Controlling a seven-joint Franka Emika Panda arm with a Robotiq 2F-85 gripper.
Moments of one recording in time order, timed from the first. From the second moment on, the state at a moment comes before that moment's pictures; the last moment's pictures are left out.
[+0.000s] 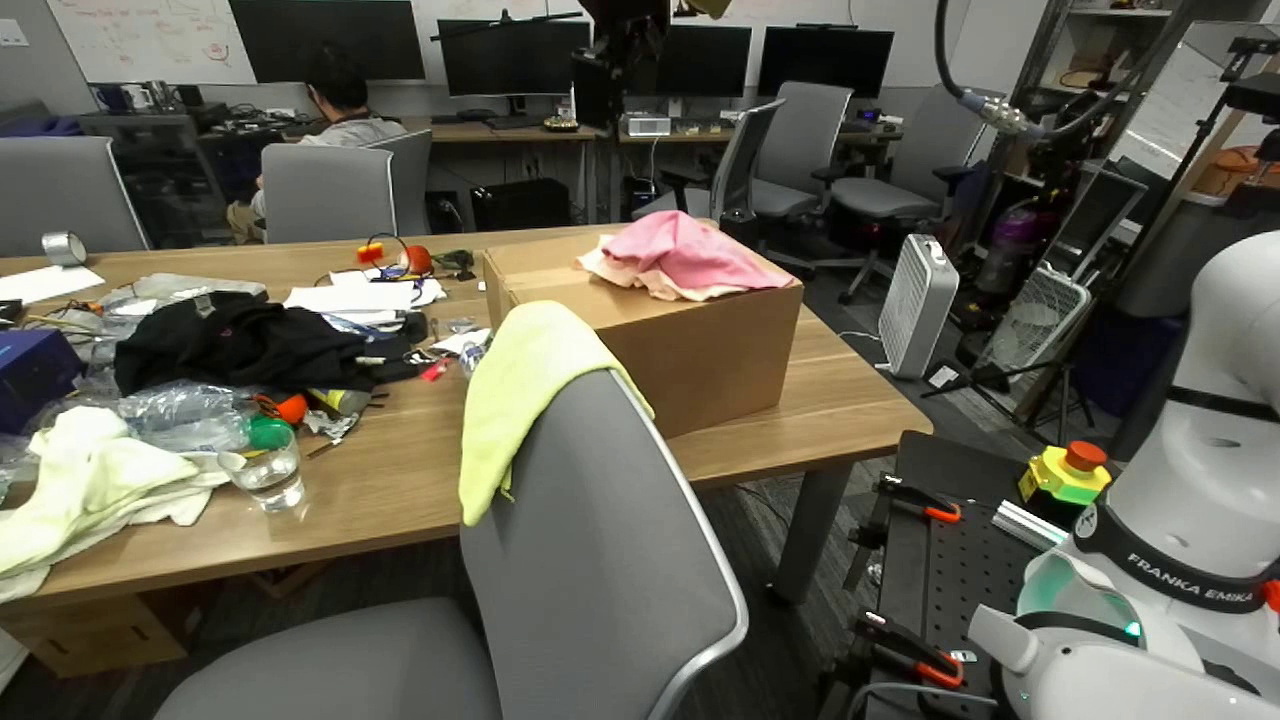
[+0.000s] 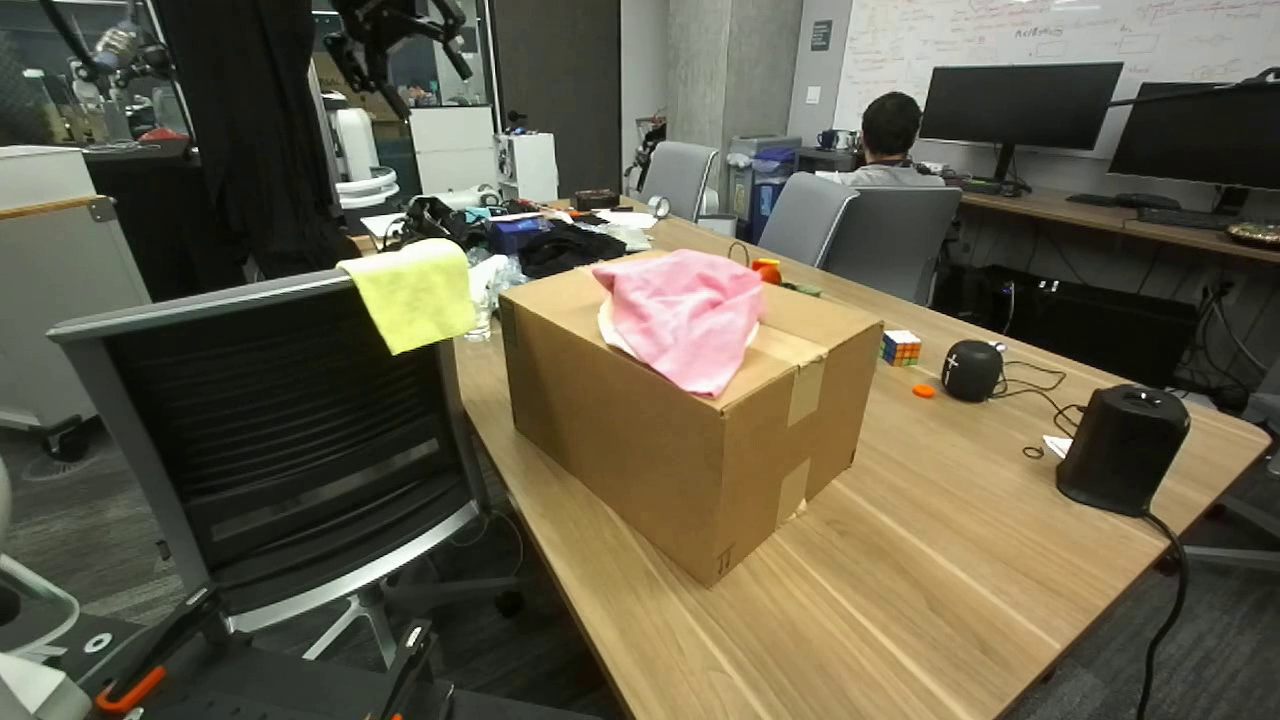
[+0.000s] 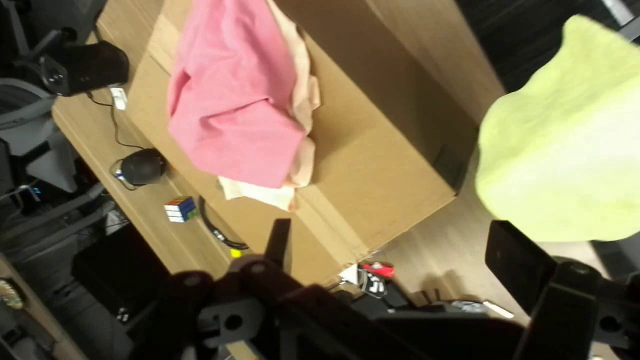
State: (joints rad) arm 0.12 -0.10 0.13 -1.87 -0.53 1.86 0.26
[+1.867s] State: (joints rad) arm 0.23 -0.07 0.24 -2.19 -0.32 2.15 0.09
